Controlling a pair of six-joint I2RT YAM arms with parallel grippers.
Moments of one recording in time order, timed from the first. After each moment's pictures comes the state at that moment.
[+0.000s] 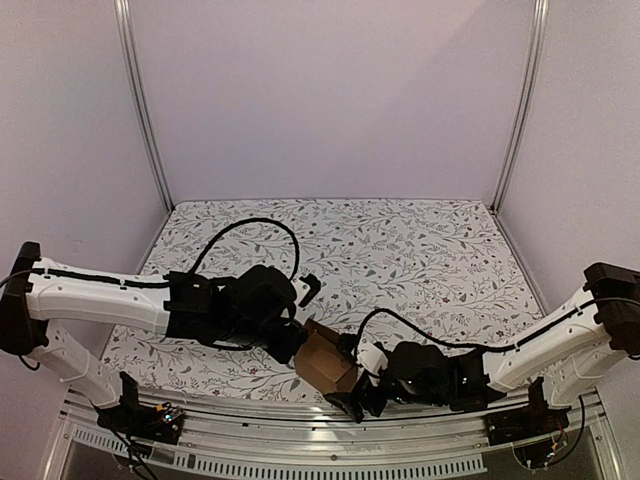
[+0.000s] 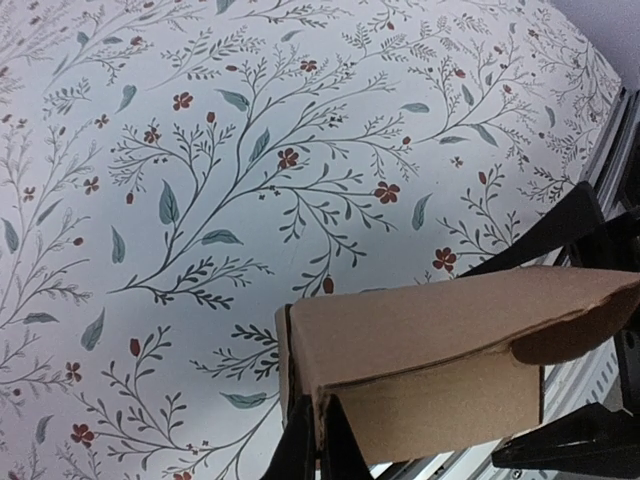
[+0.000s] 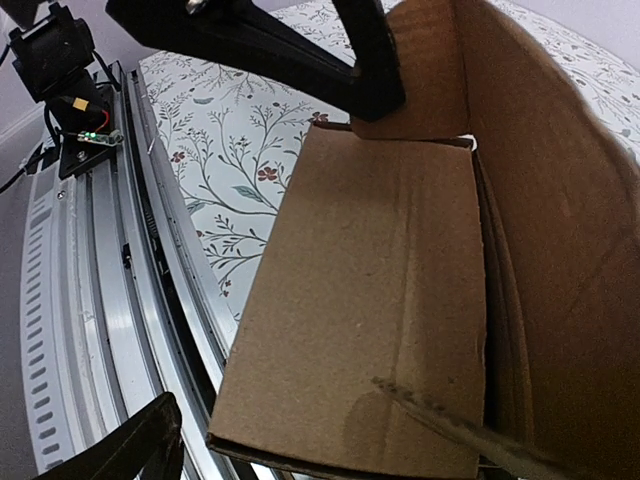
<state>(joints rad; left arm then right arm) -1.21 1.45 0.95 -0.41 -0.18 -0.46 1.40 1.54 0.54 0.47 0.25 0.22</state>
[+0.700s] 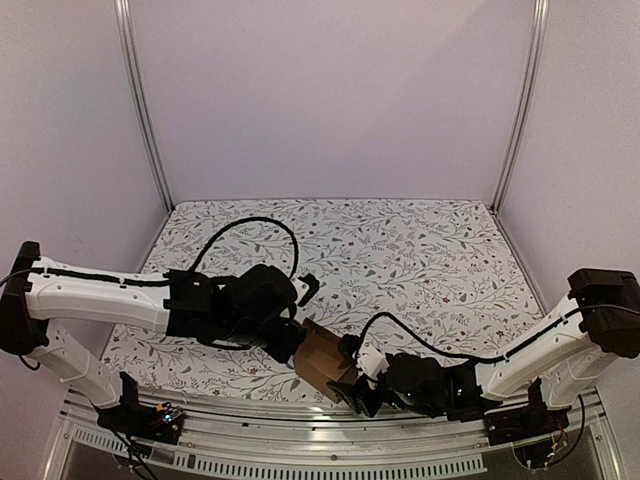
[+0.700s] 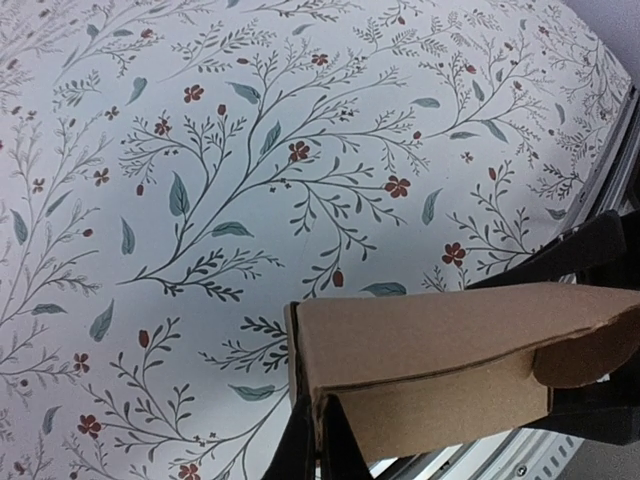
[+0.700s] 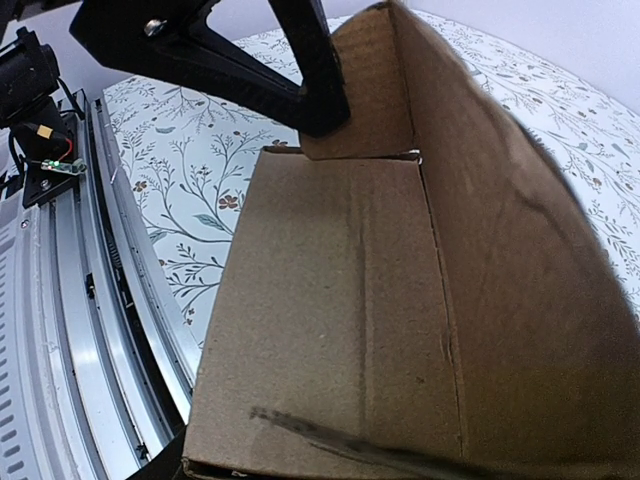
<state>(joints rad) -1.21 1.45 0.97 -0.46 -0.20 -0.47 1.45 1.62 0.52 0.62 0.44 0.21</state>
